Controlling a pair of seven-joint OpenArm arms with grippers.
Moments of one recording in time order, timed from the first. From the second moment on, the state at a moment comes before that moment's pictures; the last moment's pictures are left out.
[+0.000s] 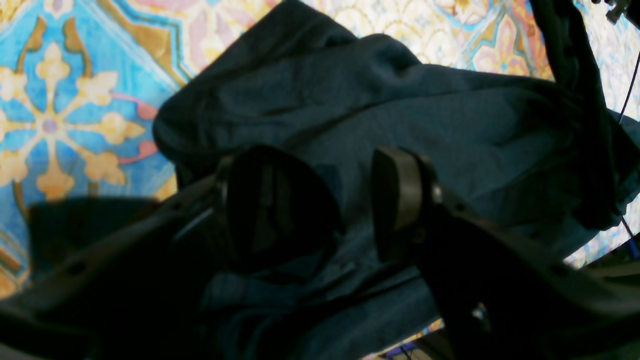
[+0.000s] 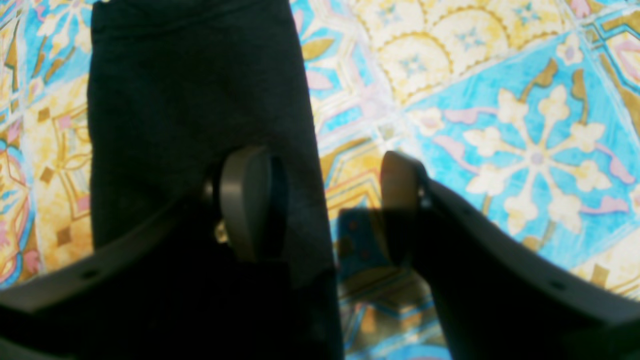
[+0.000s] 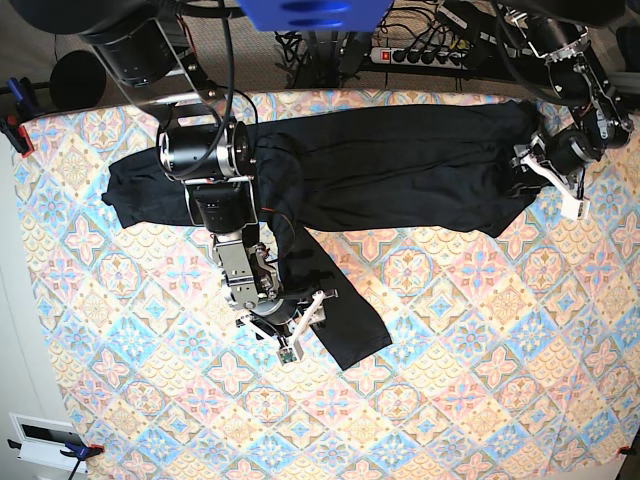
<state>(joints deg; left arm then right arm) 10.0 -17.1 -37.9 86.3 -51.1 -32.2 70.4 39.8 -7.5 1.8 21.2 -11.0 17.6 -13.9</state>
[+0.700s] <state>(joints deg) 9.9 -17.1 -37.9 86.3 -51.1 -32.2 70.4 38.9 -7.5 1.8 25.0 -4.7 23.2 -21.3</state>
